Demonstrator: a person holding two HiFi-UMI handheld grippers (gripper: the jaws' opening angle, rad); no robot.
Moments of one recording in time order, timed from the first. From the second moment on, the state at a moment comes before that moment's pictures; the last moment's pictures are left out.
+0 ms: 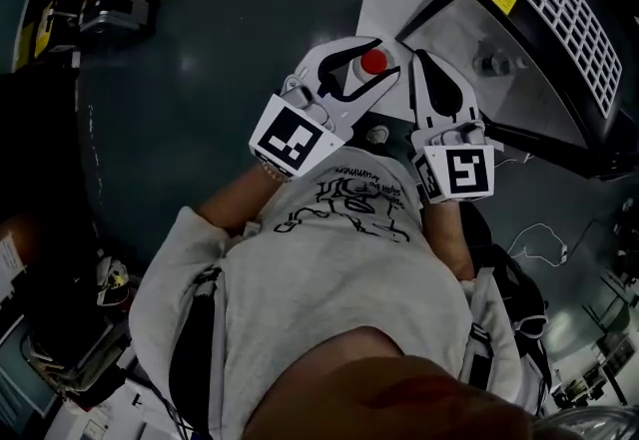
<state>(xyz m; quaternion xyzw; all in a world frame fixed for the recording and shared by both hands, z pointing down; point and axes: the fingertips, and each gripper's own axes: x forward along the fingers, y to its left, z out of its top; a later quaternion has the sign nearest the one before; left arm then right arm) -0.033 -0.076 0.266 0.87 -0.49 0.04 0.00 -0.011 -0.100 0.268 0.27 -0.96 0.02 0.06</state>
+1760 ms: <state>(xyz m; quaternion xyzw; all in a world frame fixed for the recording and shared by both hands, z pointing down) -0.196 0.025 0.281 0.78 -0.63 0.03 0.03 -0.182 -0.005 0.280 0.09 -0.99 0.01 0.07</state>
